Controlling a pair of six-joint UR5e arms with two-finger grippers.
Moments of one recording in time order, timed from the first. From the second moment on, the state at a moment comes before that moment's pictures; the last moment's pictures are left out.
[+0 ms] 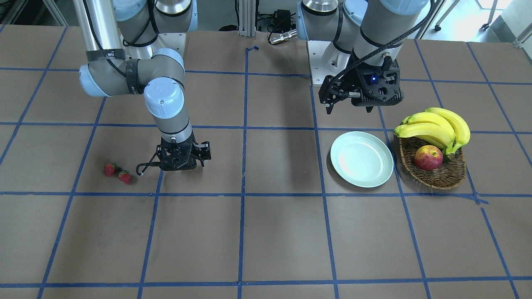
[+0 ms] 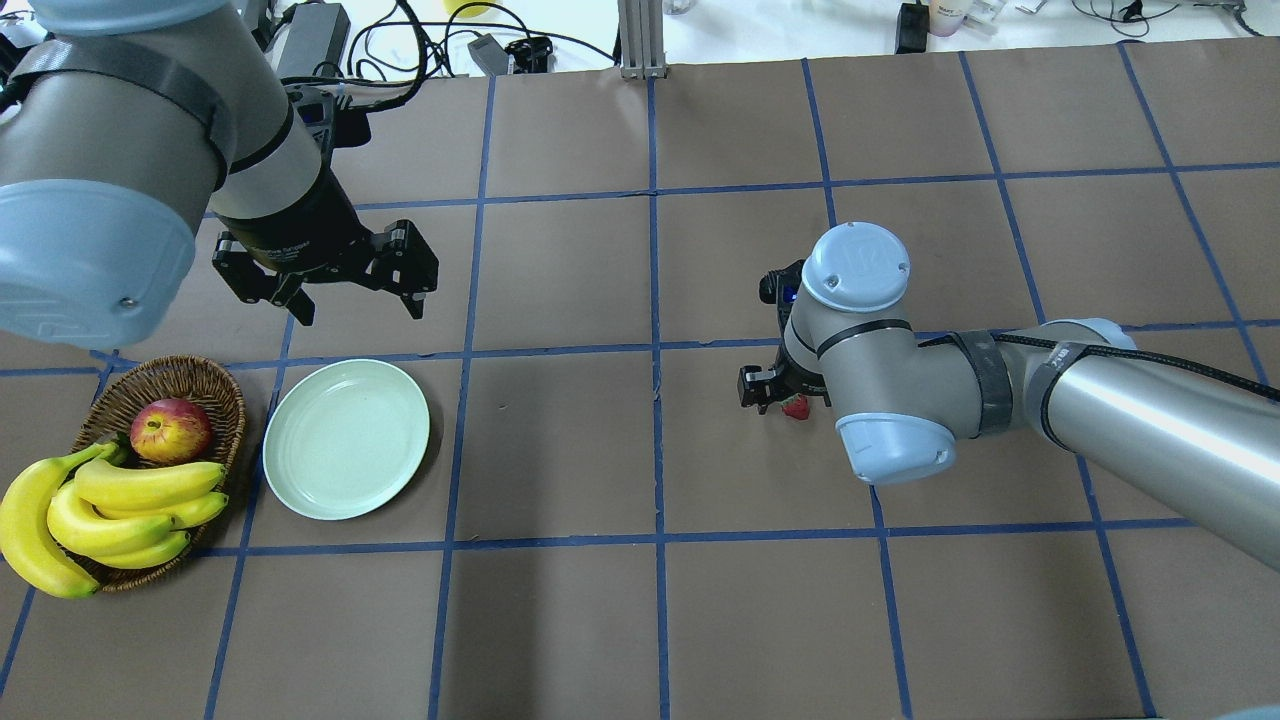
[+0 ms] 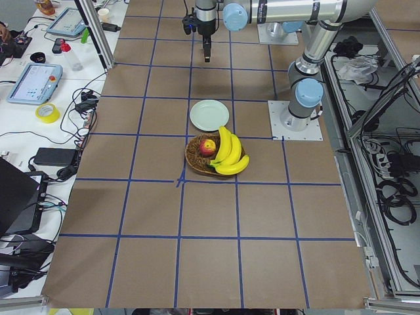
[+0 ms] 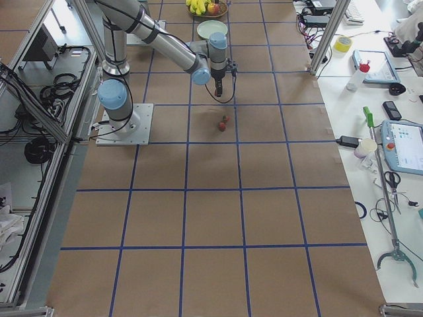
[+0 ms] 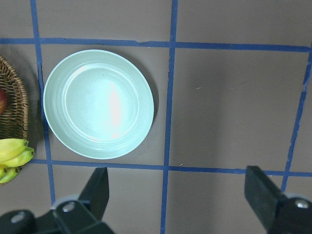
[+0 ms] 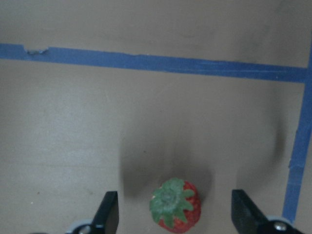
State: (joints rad) left arm -1.60 -1.52 -1.73 -1.49 1.61 -0.08; right arm 1.72 -1.27 2.12 -2.45 -1.57 0.07
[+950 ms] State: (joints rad) left arm -1.60 -1.52 -1.73 -1.49 1.61 -0.08; right arm 1.89 -1.27 1.96 -2.36 -1.56 0.37
